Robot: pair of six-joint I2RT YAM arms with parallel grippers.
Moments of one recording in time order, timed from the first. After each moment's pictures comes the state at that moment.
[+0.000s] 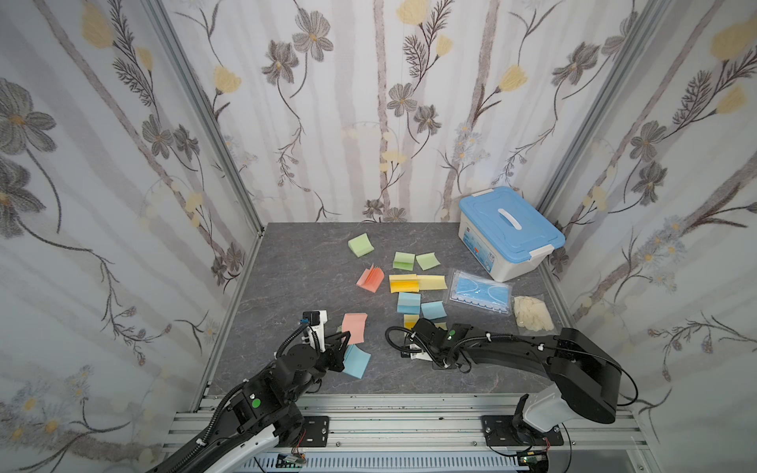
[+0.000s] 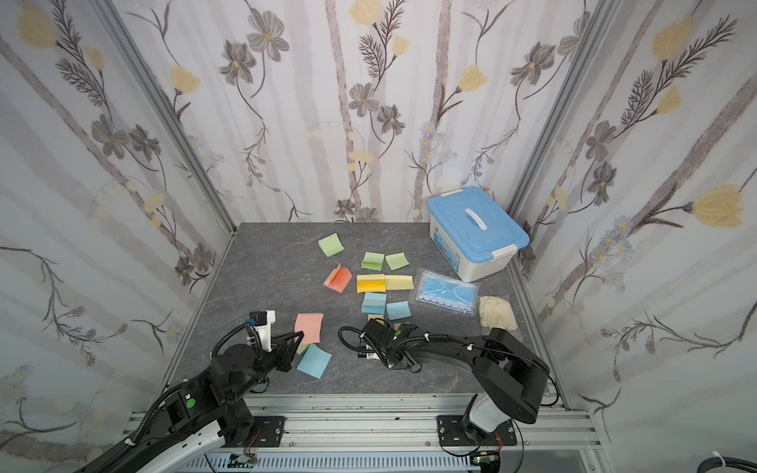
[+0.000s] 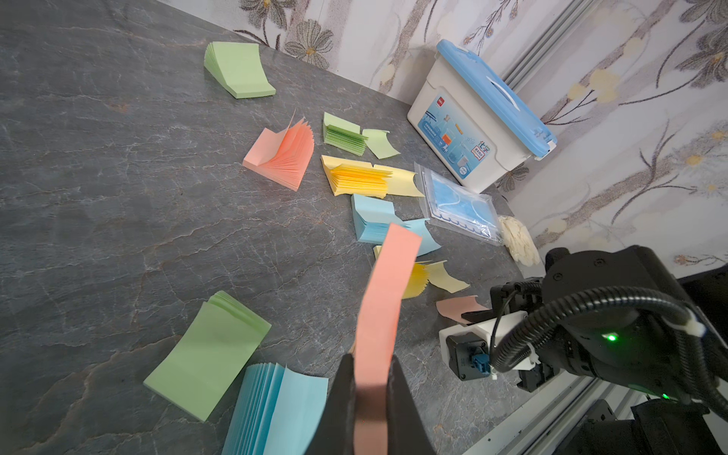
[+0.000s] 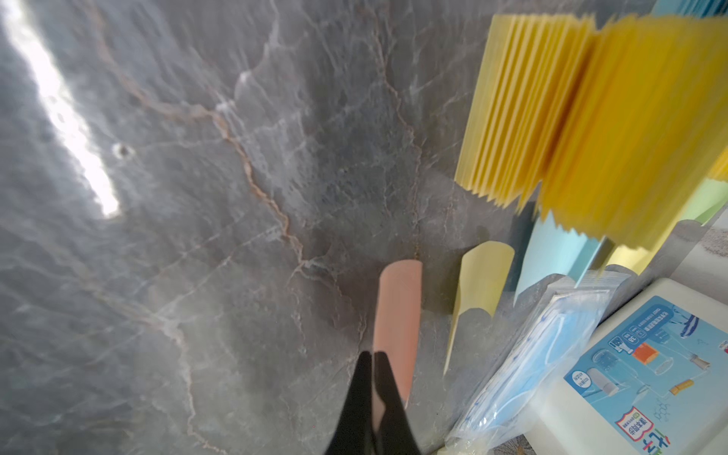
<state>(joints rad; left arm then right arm) -0.88 0.33 0.40 -0.43 -0.25 -0.68 0.97 1.56 0.83 -0.65 0.45 -0.65</state>
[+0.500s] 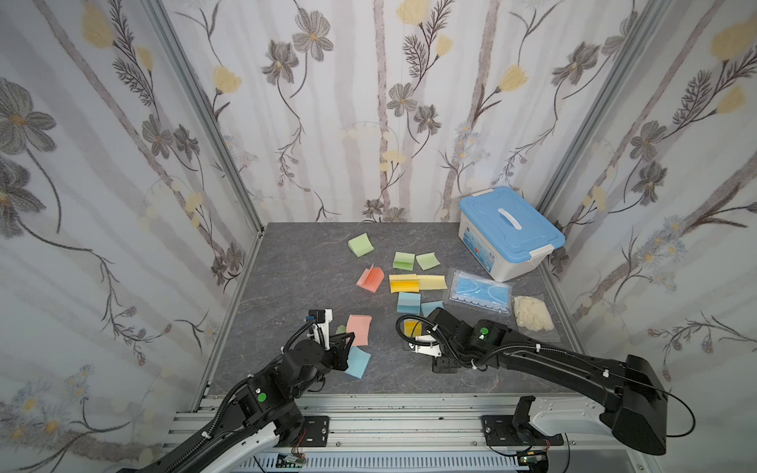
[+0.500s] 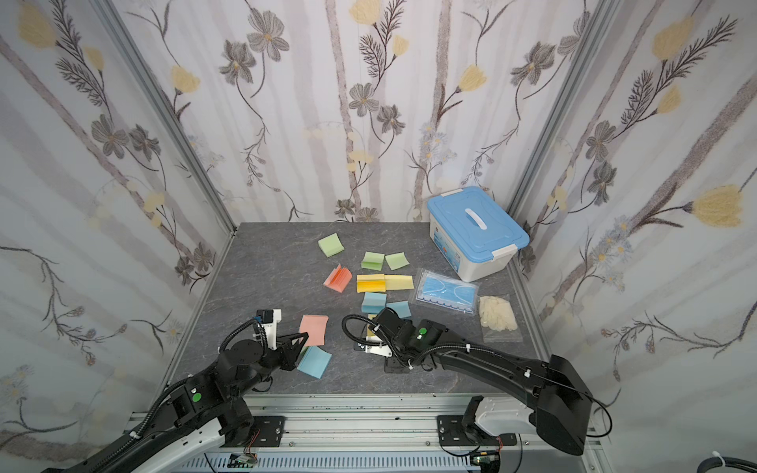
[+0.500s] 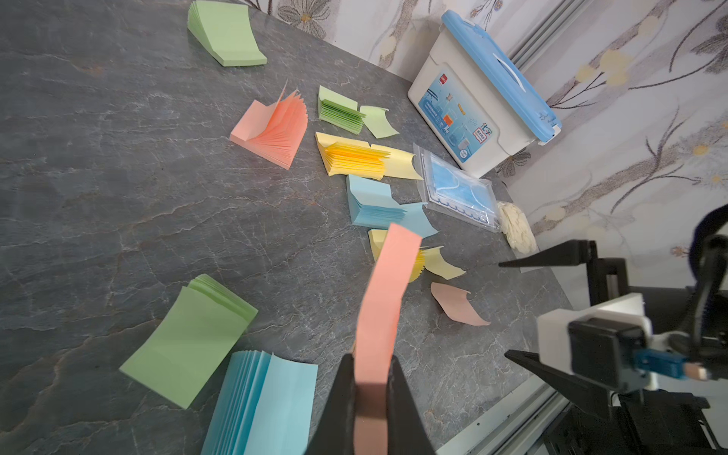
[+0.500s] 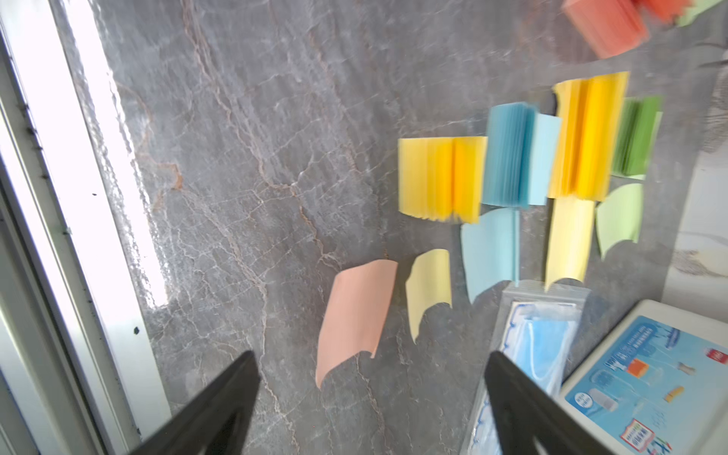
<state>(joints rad) -0.88 0.43 0.41 -0.40 -0.19 -0.74 0.98 1.22 0.91 -0.77 0.27 -0.60</state>
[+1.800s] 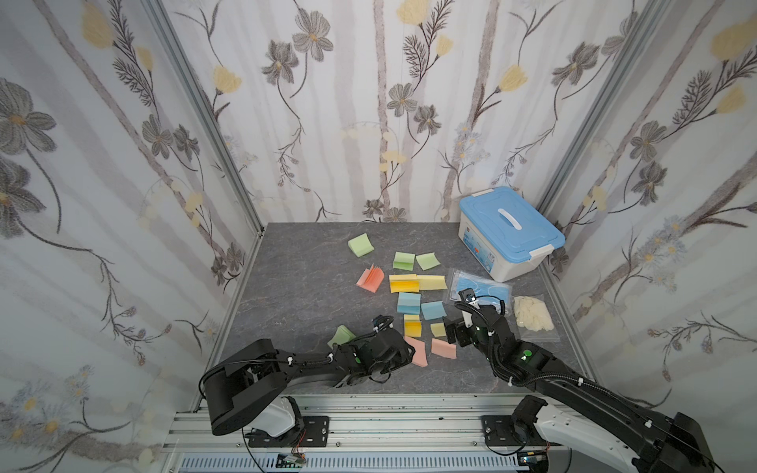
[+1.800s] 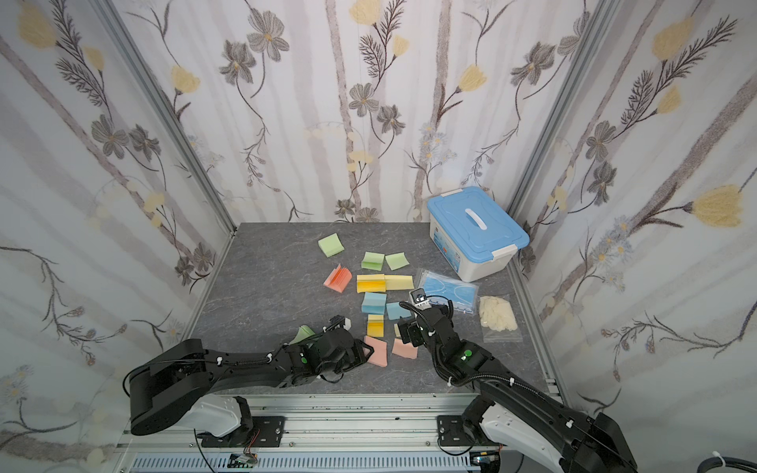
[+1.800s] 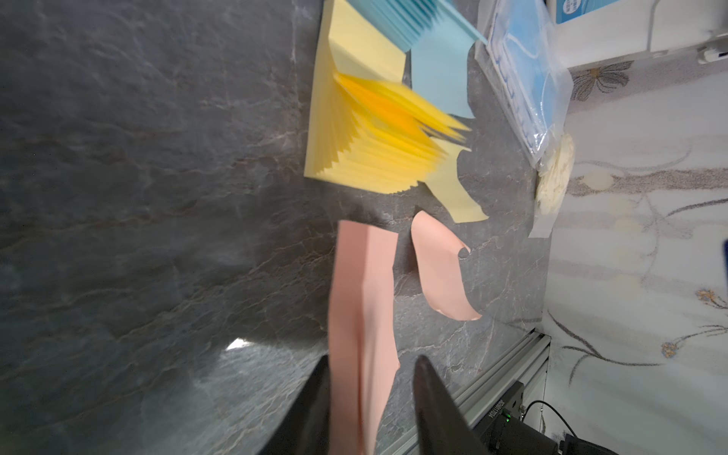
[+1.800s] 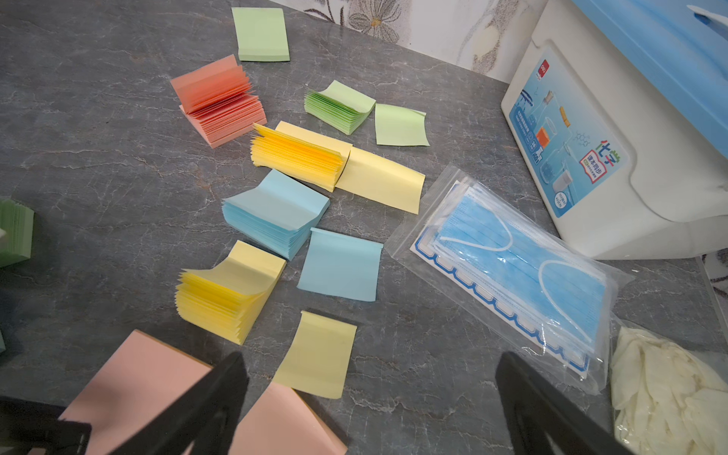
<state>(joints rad) -1.08 1.44 0.60 0.13 -0.07 -1.30 0.72 0.90 0.53 -0.22 0.41 0.14</state>
